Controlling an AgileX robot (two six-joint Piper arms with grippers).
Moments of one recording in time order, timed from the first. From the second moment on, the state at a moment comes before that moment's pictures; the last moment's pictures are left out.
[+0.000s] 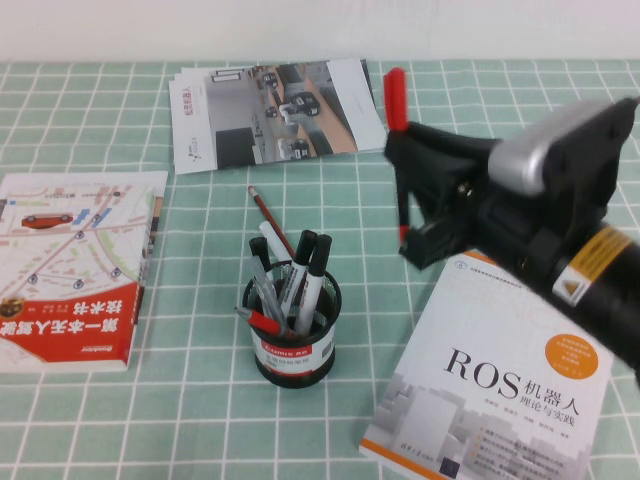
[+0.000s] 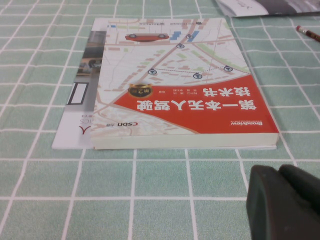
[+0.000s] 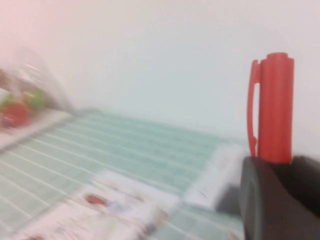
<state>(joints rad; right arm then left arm) 0.65 1.34 -0.69 -0.16 -0.66 0.25 -0.06 -0.01 0.02 -0.01 0.38 0.02</state>
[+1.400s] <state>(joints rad) 0.74 1.82 -0.73 -0.34 -1.13 0.24 -0.06 -0.01 0.02 -0.01 0.38 0.02</state>
